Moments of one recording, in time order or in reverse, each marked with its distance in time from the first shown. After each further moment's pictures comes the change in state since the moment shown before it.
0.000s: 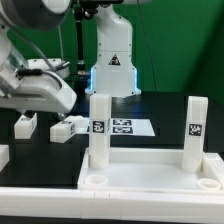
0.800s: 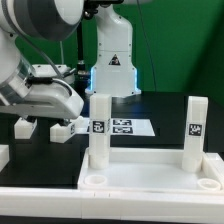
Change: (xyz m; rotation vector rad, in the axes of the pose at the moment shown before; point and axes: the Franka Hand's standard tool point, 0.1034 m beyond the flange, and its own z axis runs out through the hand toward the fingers) arm 0.003 -0.006 0.009 -0.069 -0.012 -0.045
